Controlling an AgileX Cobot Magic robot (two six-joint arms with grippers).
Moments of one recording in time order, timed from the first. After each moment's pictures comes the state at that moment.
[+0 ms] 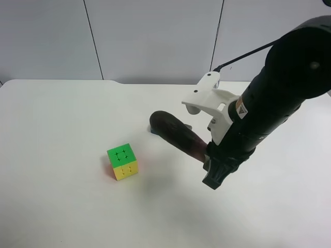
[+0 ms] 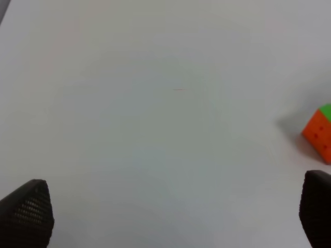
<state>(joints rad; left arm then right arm) 0.13 0.01 -0.51 -0.13 1.06 0.13 0.75 1.45 -0.86 0.01 0.81 -0.28</state>
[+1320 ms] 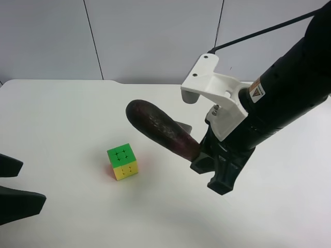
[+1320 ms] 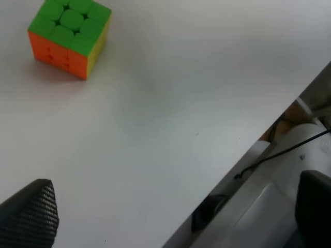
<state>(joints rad) -0.34 0.70 -0.51 -0.56 0.88 0.55 0.75 1.33 -0.86 0.26 0.81 -0.59</state>
